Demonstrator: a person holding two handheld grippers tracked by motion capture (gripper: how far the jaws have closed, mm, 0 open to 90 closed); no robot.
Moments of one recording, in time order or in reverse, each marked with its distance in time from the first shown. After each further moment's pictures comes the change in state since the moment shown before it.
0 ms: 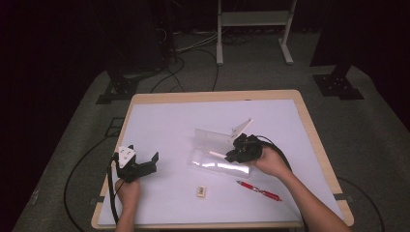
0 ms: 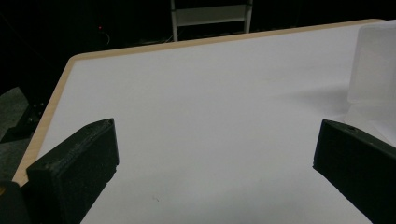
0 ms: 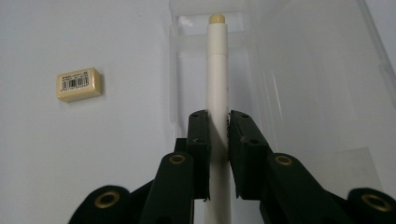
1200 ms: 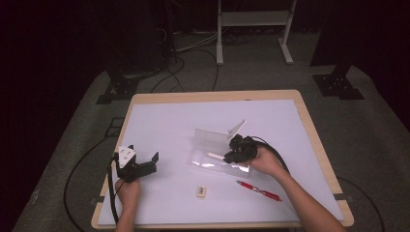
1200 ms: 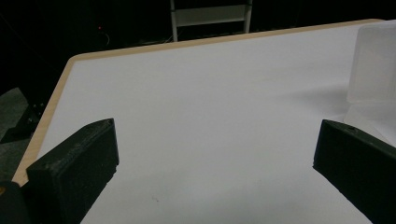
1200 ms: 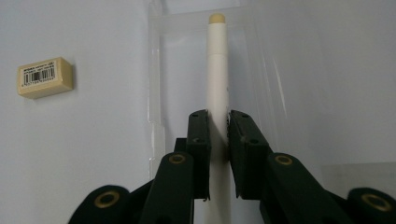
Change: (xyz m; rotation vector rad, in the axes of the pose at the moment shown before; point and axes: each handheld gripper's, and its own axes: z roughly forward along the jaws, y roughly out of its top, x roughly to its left) left arm 0.000 0.000 0.000 -0.001 -0.001 0.002; right arm -0.011 -0.002 0.026 0.054 0.014 0.029
